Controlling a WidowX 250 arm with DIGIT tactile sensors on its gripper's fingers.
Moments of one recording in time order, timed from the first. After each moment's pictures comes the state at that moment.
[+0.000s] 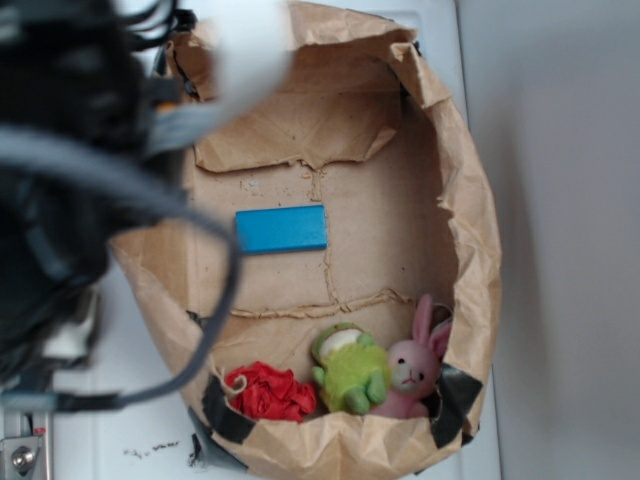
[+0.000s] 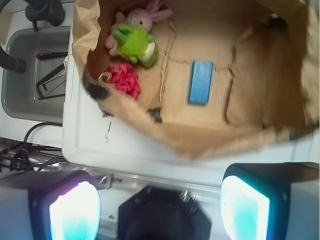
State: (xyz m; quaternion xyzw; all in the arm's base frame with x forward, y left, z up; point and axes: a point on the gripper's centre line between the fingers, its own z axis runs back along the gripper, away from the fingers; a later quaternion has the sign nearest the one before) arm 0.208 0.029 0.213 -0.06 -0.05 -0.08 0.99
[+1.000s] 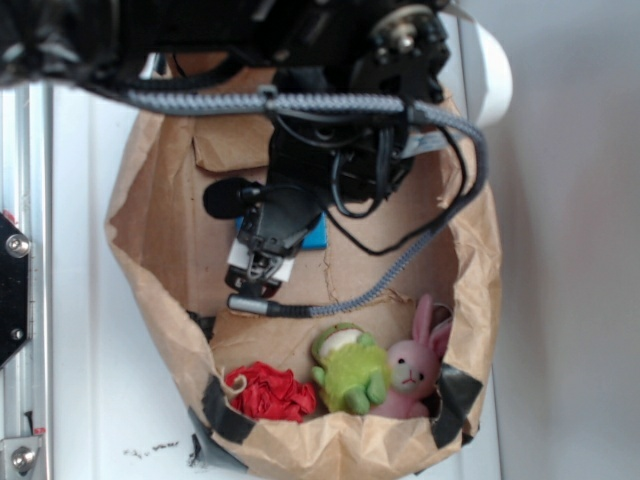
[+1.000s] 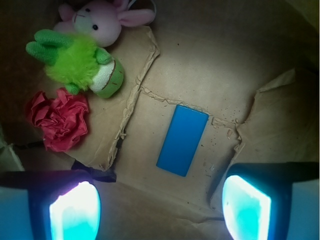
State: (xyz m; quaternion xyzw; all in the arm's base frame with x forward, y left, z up) arm 0.273 0.044 0.125 -0.07 -0.03 -0.17 0.98
